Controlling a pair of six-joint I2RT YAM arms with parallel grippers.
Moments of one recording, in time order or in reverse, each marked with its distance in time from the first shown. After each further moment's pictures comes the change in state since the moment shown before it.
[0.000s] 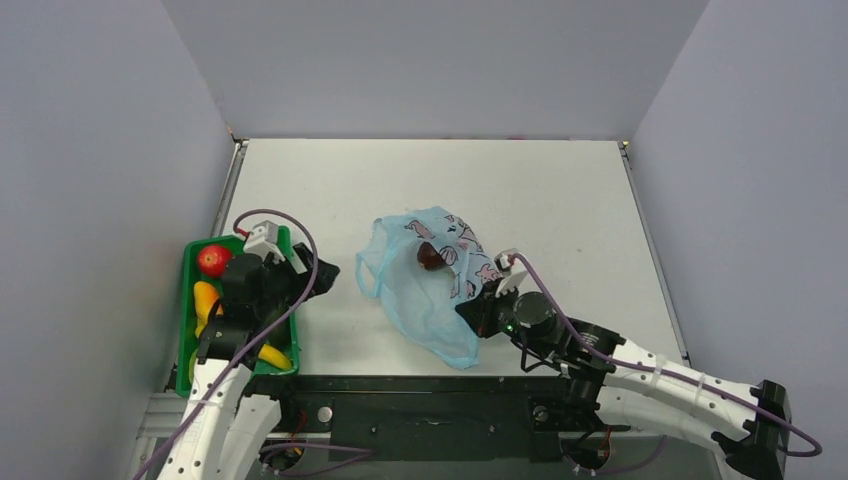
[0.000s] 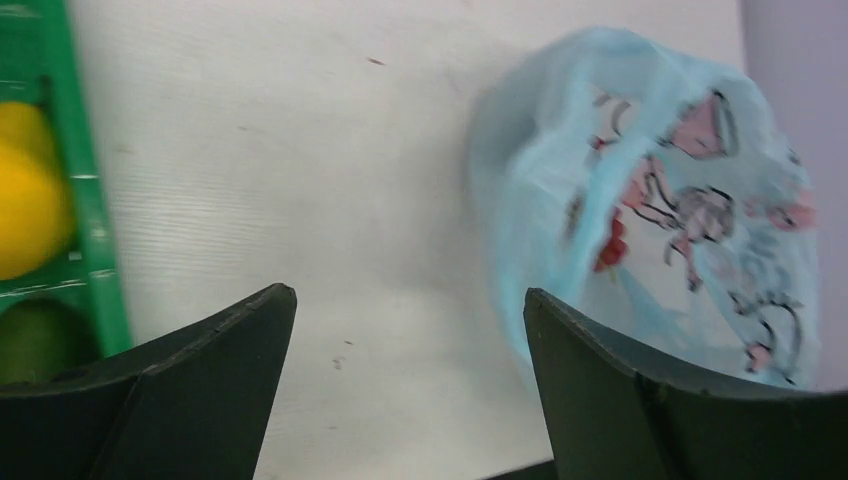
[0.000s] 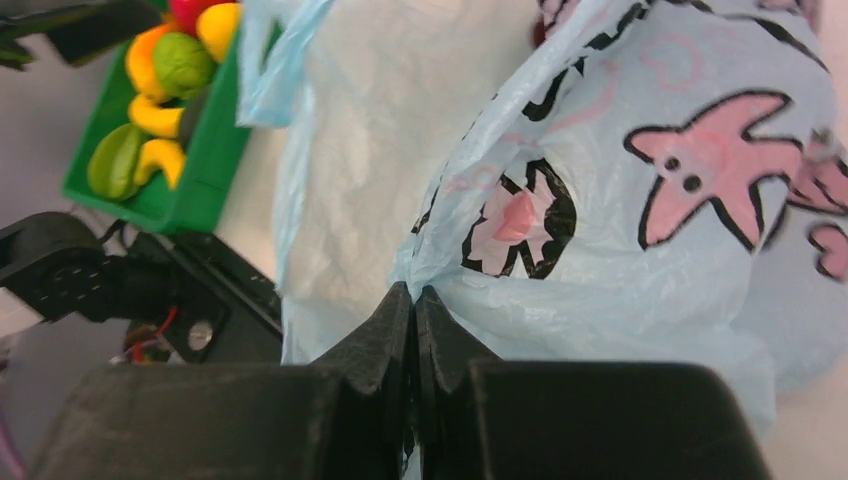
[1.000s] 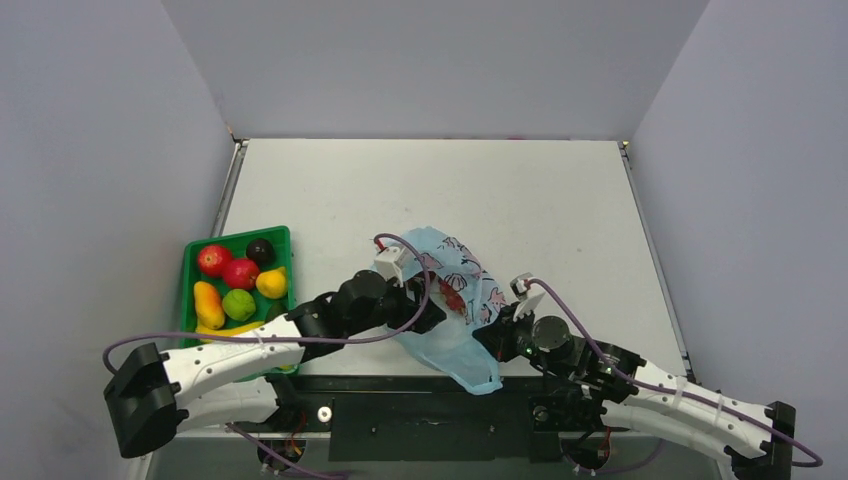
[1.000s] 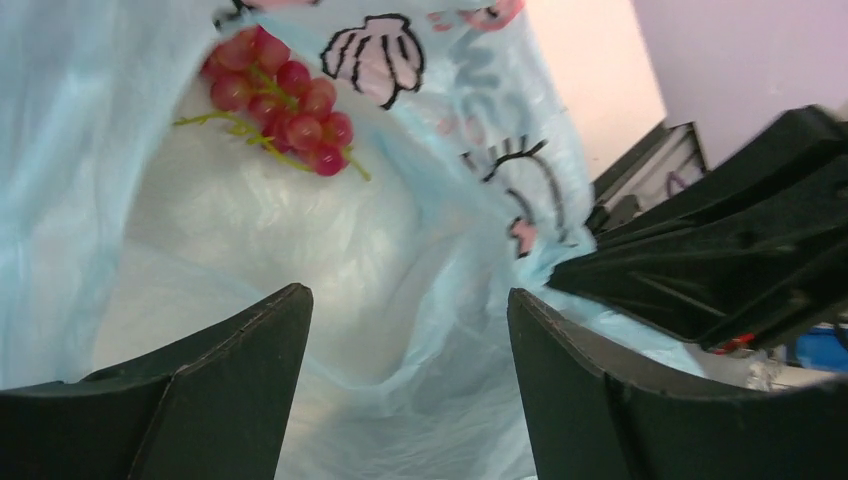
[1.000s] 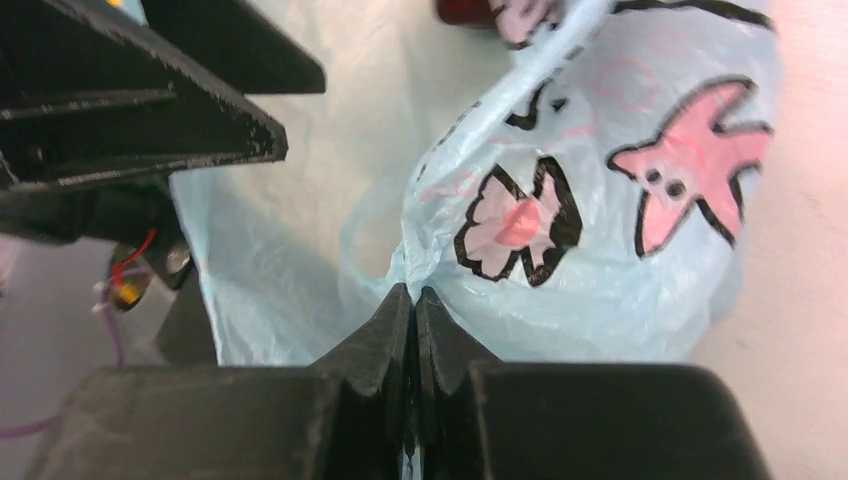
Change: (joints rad) left arm -0.907 0.394 -0.017 0.477 -0.141 -0.236; right arm 0.050 -0.165 -0.115 -0.067 -0.109 0.011
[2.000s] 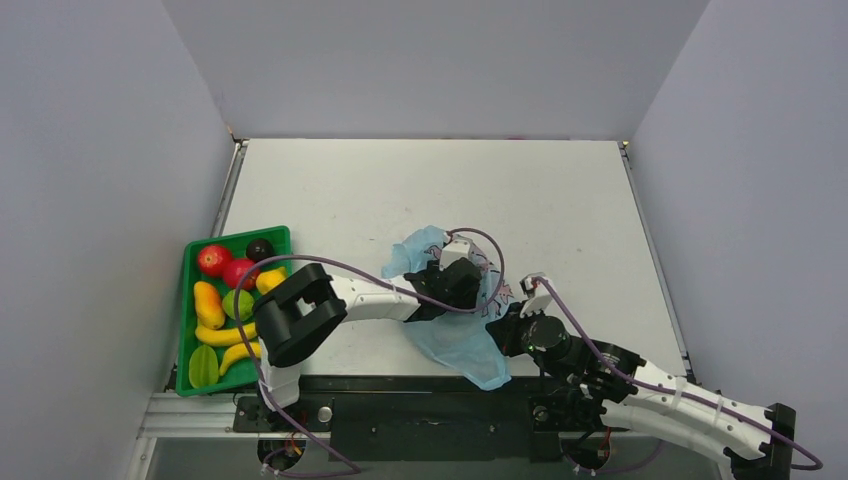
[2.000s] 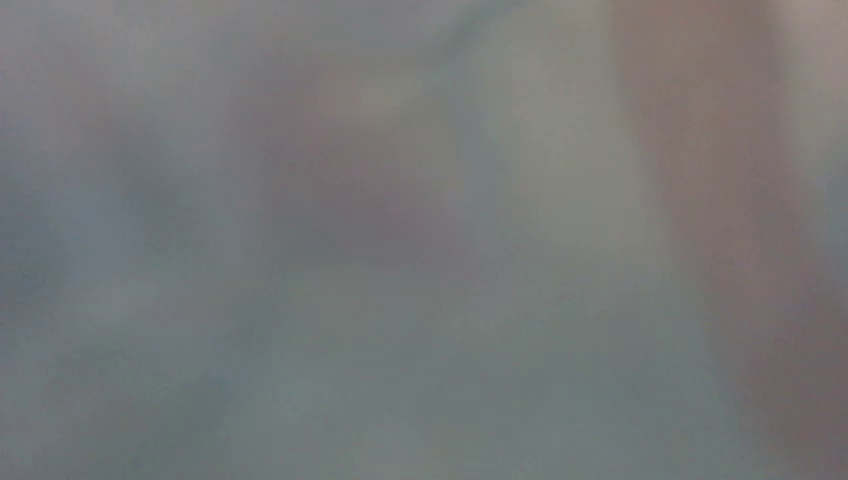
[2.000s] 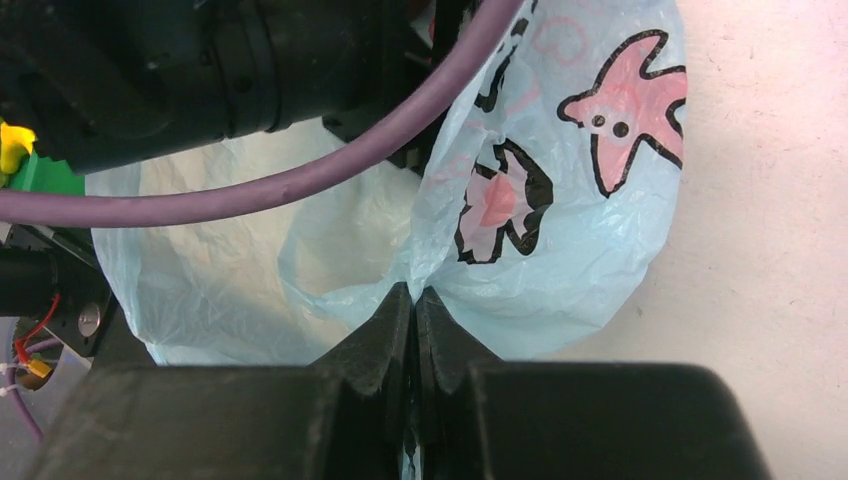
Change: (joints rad) left arm -0.059 0.845 0.491 -0.069 -0.369 0.041; right arm -0.024 -0.026 -0.007 -0.128 0.199 0.049
